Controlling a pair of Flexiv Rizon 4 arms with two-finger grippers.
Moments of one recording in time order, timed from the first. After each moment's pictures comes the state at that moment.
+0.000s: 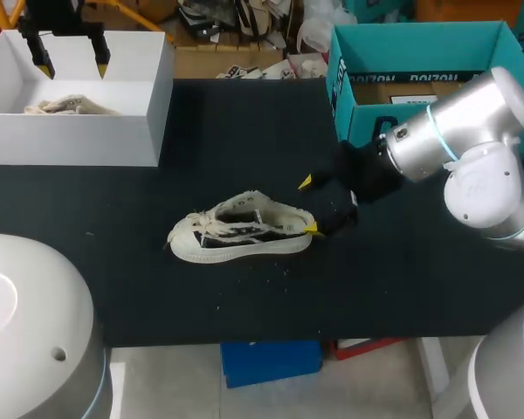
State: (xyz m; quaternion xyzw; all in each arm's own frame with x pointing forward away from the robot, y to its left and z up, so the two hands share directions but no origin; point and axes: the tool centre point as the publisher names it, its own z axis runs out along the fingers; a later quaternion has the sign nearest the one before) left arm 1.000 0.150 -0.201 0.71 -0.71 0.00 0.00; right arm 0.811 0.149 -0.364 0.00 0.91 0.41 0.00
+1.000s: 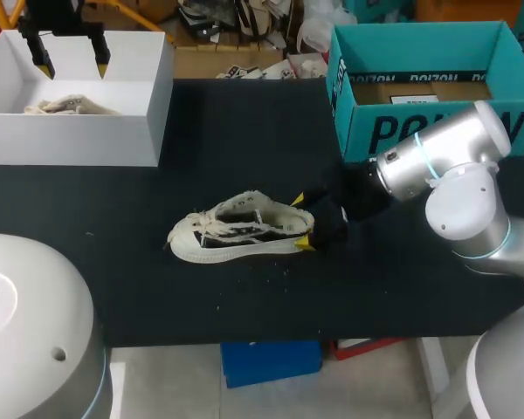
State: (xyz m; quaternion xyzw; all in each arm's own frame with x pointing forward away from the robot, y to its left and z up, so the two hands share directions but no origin) left arm 1.000 0.150 -0.201 0.71 -0.71 0.00 0.00; right arm 0.821 0.160 -0.422 0.01 0.90 0.44 -0.03
